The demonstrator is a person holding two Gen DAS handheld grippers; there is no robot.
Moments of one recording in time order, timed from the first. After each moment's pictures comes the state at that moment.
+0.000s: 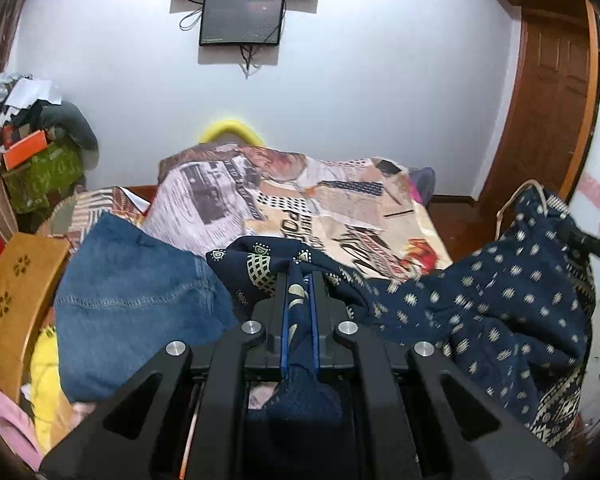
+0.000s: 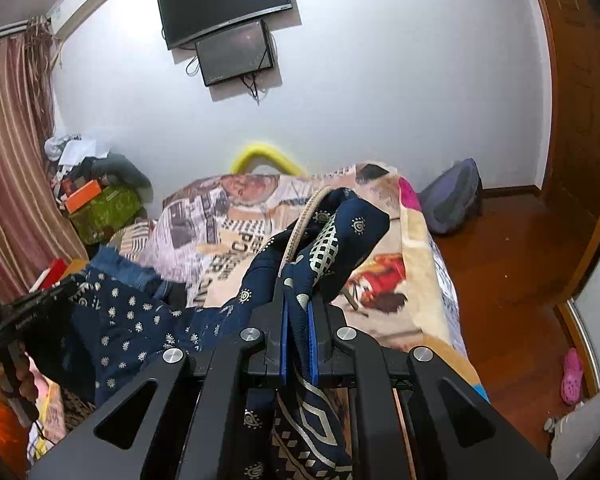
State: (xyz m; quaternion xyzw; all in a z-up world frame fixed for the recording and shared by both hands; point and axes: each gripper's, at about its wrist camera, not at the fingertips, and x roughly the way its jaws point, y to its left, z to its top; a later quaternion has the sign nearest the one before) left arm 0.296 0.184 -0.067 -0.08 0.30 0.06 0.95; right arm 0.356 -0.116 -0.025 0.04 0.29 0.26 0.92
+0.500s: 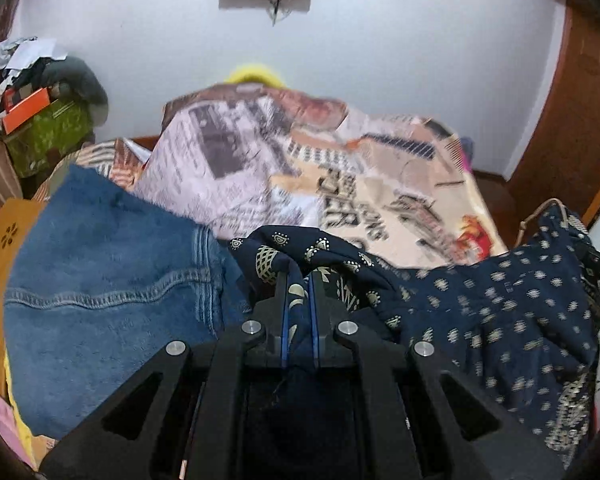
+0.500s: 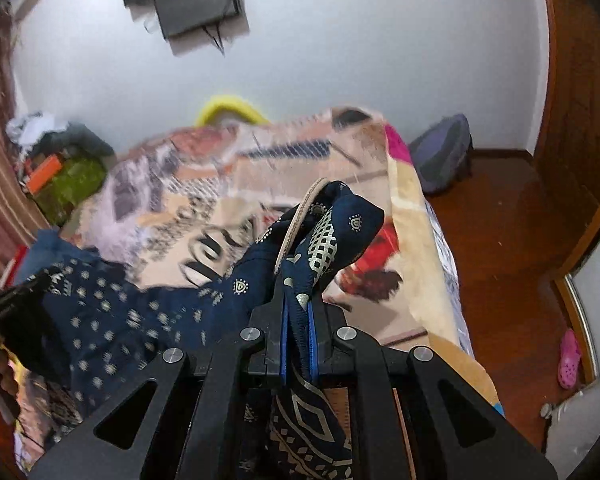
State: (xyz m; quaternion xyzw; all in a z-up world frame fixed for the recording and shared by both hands) left arm 0.383 0.225 -0.157 -0.10 0.38 0.10 0.91; right arm 0.431 -0.099 -0.106 0.01 0.38 0.22 0.90
